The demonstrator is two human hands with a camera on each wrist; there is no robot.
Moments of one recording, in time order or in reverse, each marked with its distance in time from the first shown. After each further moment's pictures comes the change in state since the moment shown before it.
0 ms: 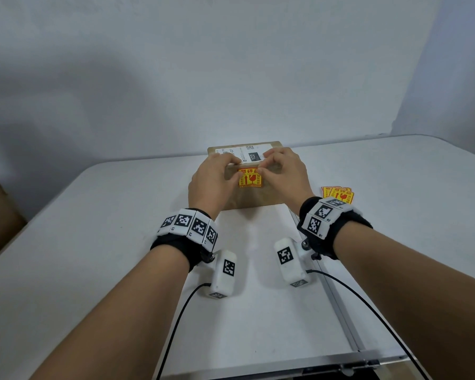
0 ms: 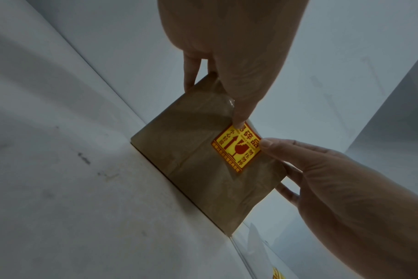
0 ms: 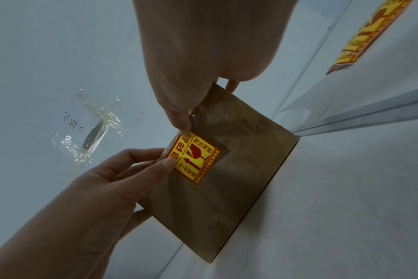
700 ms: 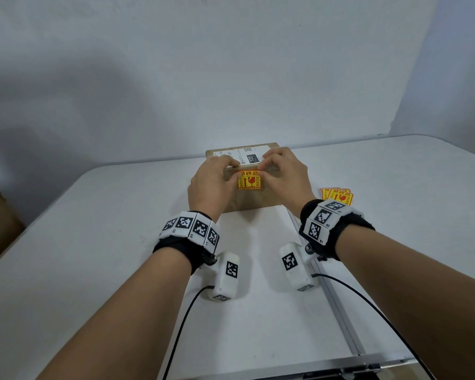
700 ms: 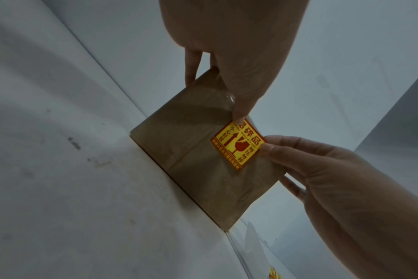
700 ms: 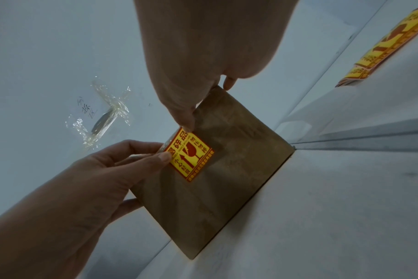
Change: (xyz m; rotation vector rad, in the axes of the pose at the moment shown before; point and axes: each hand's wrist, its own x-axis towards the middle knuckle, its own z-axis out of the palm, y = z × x) left_hand 0.001 0.004 0.003 0.008 0.038 -0.039; right_hand -0.003 -0.002 -0.006 -0.099 -0.004 -0.061
